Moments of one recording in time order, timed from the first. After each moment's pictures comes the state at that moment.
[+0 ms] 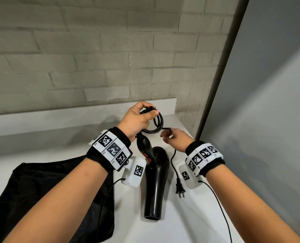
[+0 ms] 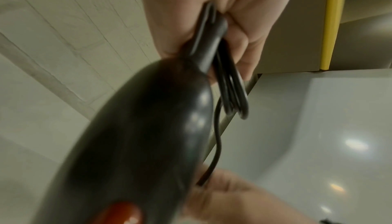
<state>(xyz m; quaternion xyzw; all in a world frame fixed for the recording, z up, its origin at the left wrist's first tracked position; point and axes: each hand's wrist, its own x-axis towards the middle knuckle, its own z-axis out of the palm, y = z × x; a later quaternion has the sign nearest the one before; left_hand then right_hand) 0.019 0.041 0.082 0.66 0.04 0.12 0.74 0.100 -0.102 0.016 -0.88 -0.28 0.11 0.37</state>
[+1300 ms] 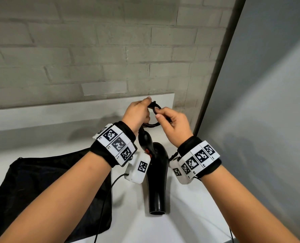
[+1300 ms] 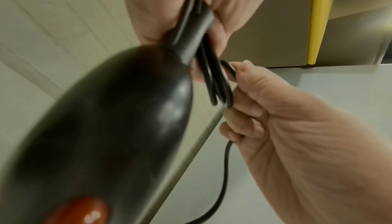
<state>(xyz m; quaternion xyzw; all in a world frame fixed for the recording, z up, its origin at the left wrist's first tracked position) 0.025 0.026 0.086 0.67 0.13 0.12 0.72 0.054 -0.094 0.050 -0.73 -0.37 -0.13 0.56</state>
